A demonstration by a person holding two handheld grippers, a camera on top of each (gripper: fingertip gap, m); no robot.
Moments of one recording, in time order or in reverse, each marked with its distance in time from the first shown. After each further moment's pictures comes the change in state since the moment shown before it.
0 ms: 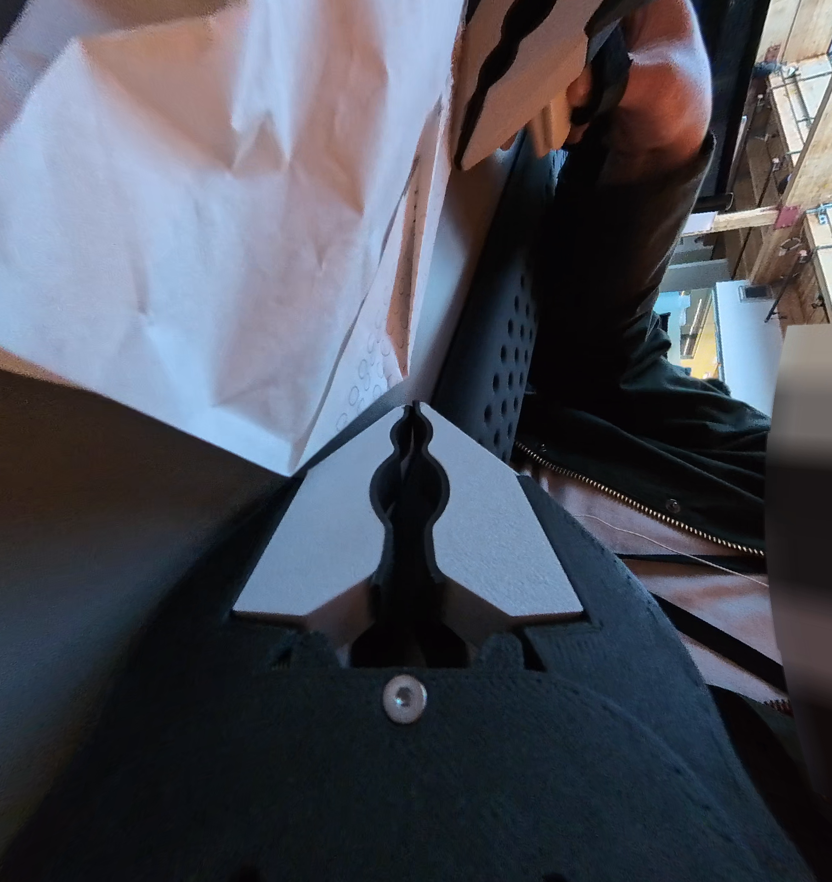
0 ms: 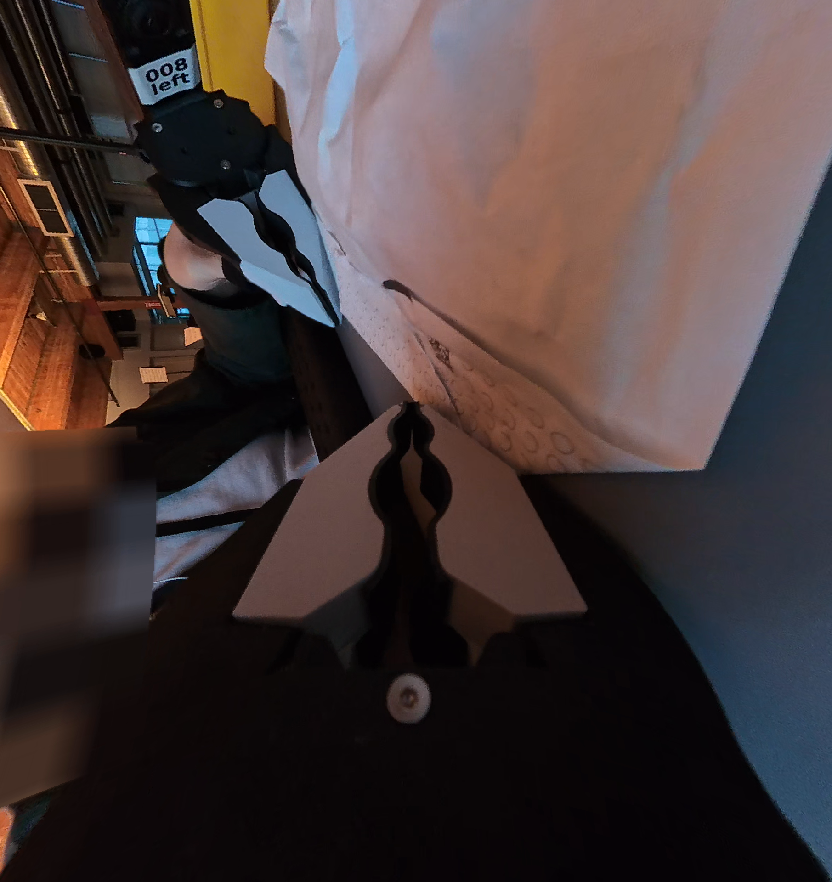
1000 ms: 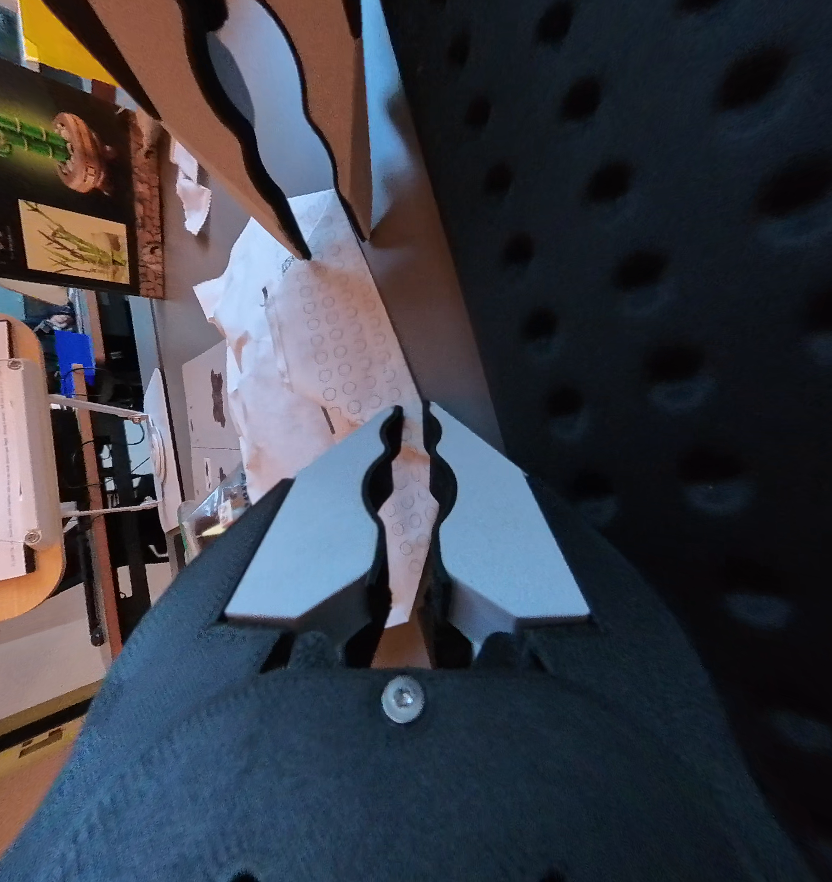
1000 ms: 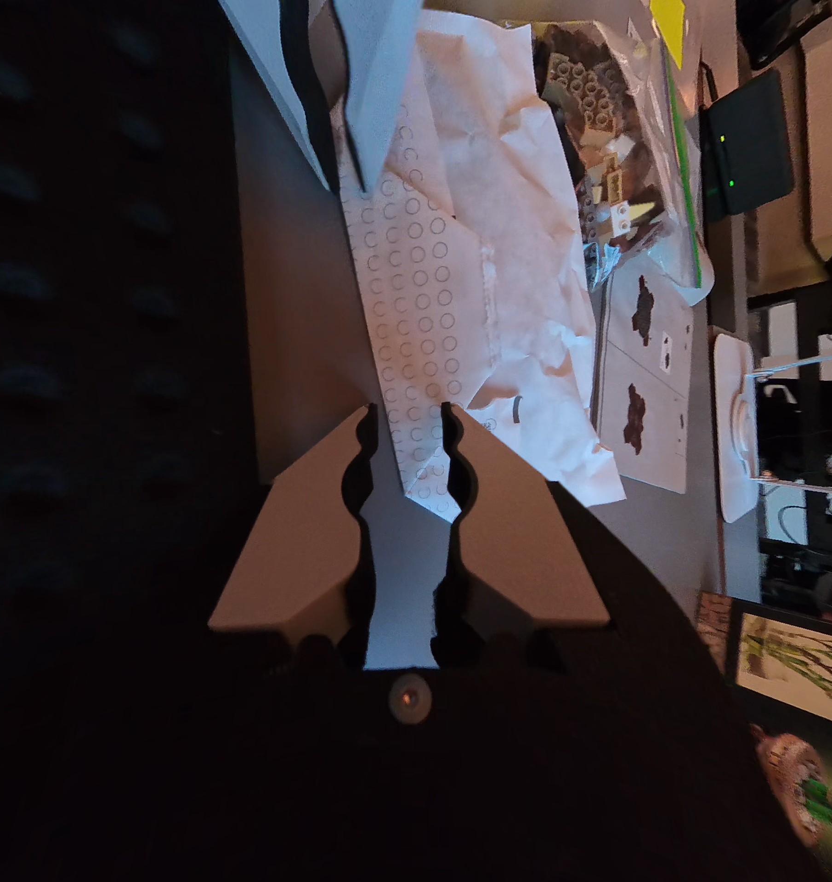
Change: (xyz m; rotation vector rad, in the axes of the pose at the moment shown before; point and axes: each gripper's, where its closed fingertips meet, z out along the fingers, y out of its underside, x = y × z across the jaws) left arm -0.002 -0.035 0.016 -0.148 -1.030 1.803; right arm -0.005 -0.007 -0.007 0.011 1.065 -1.601
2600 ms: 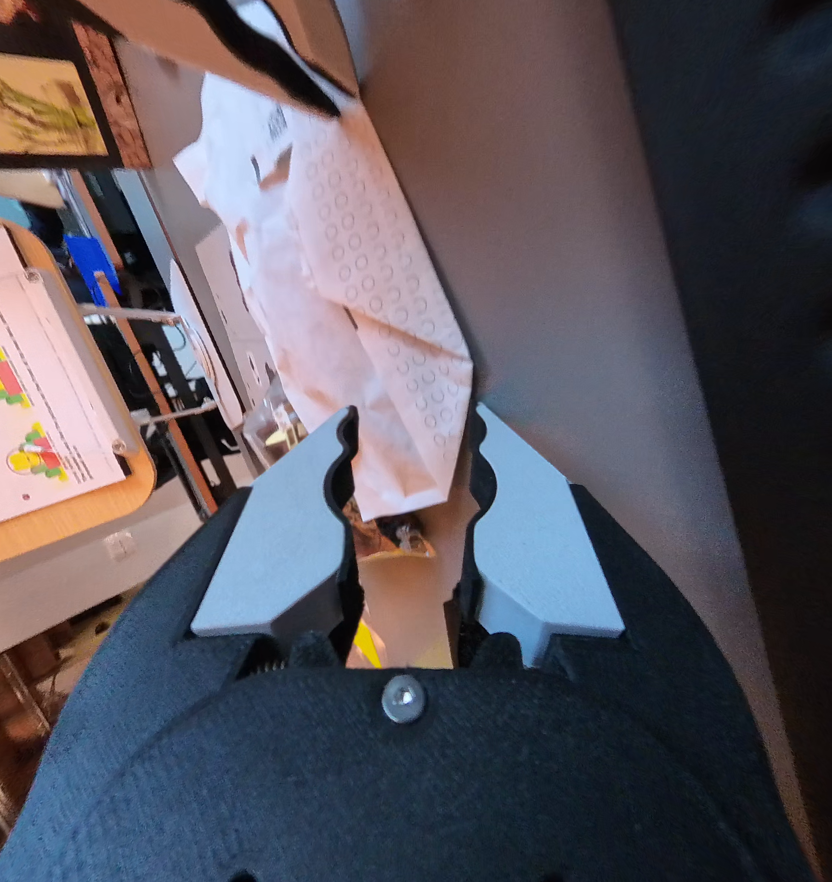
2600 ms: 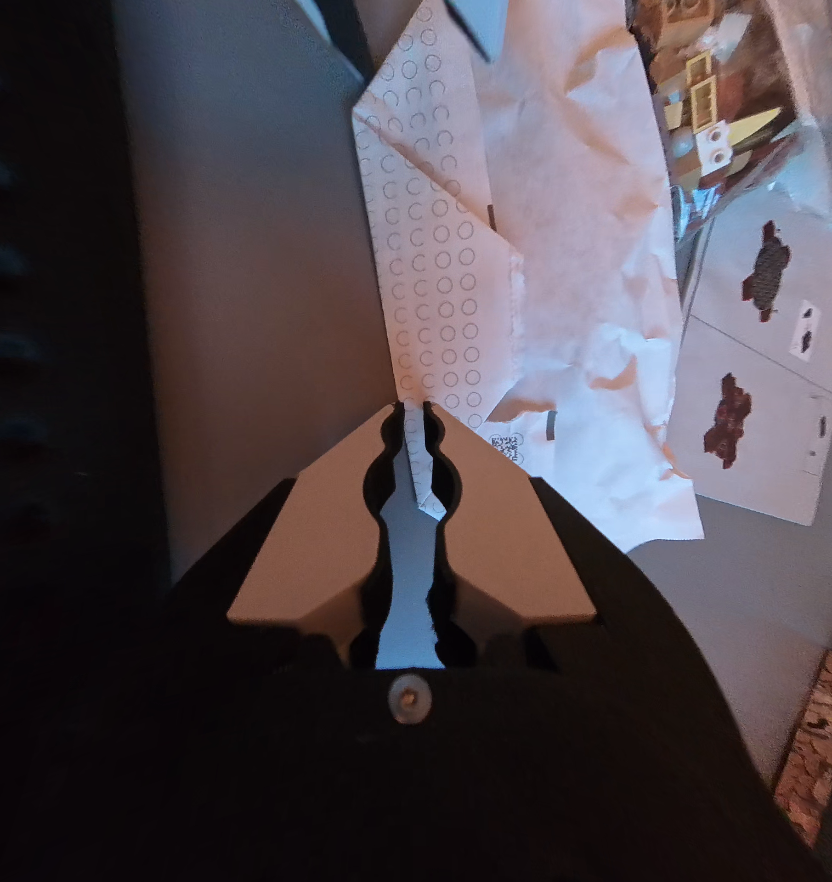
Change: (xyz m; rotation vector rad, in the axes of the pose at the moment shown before) left arm -0.034 0.059 -0.008 -0.323 -0.027 0.153; right arm 0.016 0.007 0.025 -0.091 -0.265 0.122
